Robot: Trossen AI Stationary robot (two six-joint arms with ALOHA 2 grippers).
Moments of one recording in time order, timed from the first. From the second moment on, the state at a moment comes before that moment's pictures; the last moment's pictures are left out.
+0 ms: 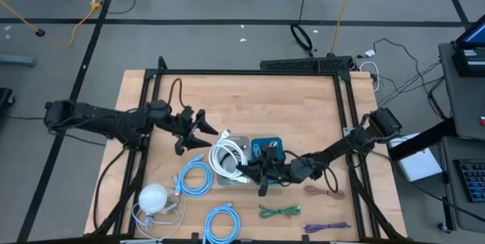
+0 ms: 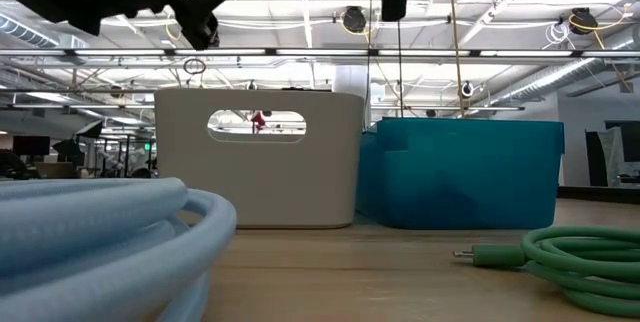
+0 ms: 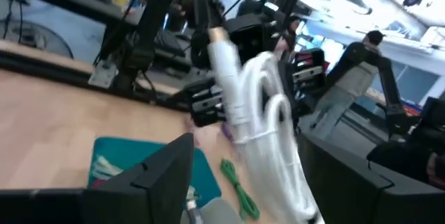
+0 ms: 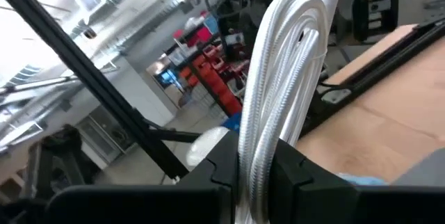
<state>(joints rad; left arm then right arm) 0.08 0.99 0.40 0.64 0.46 -0.40 0.47 1.76 0.92 0.98 0.57 0.62</state>
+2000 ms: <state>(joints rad) 0.21 1.62 0.76 0.29 0.97 -0.24 0.53 1.44 0.91 0.39 0.61 0.36</state>
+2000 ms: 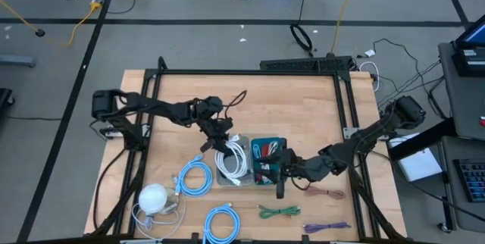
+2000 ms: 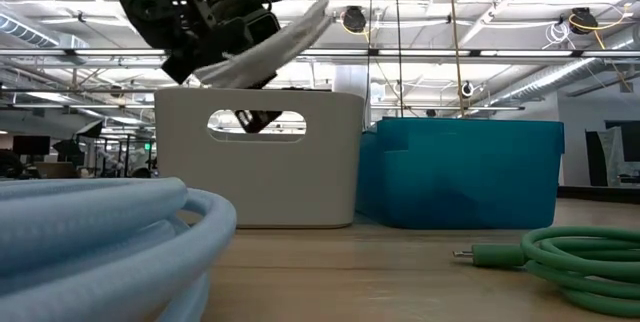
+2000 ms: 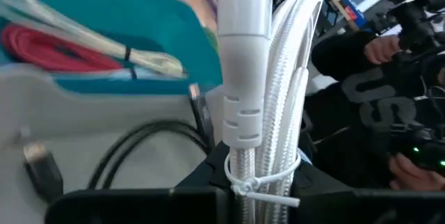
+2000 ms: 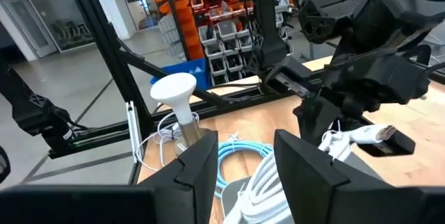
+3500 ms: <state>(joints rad) 0.16 1.63 0.76 0.18 0.75 -0.20 0.44 1.44 0.79 0.53 0.60 0.42</state>
